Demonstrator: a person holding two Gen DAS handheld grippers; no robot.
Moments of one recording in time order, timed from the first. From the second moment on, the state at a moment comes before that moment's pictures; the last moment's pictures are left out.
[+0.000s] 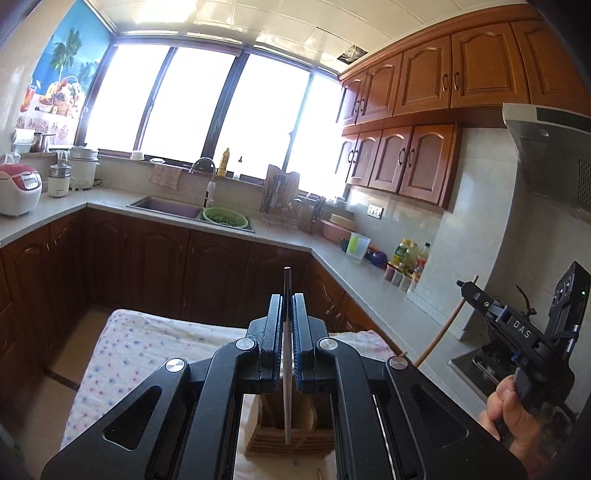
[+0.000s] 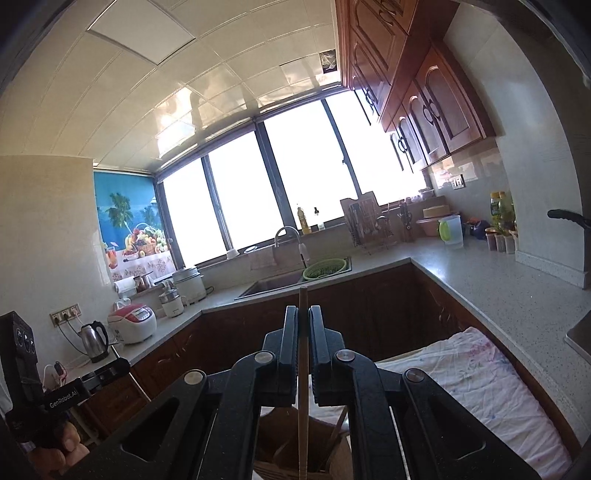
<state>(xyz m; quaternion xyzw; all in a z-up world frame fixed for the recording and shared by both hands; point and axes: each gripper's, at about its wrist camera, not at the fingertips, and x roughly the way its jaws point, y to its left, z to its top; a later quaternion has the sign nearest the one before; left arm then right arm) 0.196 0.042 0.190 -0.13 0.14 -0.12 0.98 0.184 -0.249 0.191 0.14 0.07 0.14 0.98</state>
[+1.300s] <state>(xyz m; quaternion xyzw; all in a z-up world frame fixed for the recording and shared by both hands) 0.244 0.027 0.092 -0.13 0.22 -0.09 0.96 0.232 -0.239 0.094 0.13 0.14 0.11 0.97</state>
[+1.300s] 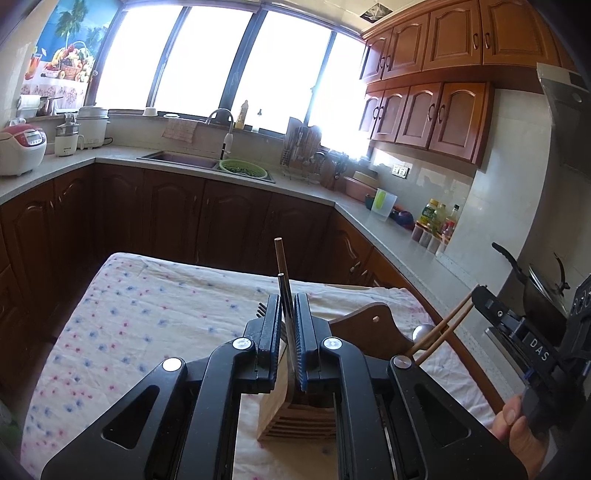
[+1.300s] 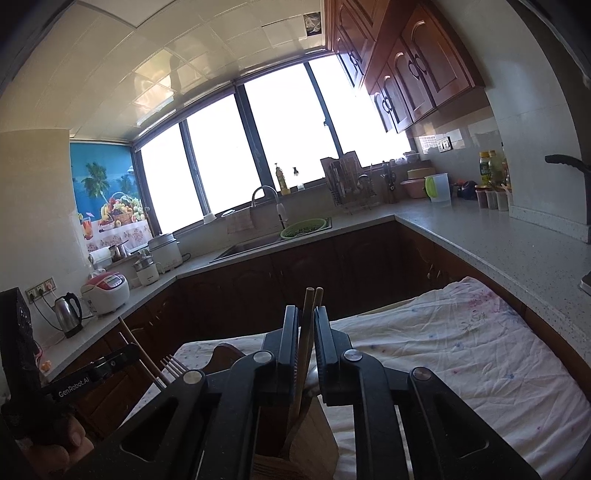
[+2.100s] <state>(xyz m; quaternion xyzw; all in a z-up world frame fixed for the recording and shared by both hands) 0.130 0.029 0.086 -0.14 0.22 -0.09 0.96 0.120 -0.289 0.104 0.20 0.12 0.12 0.97</state>
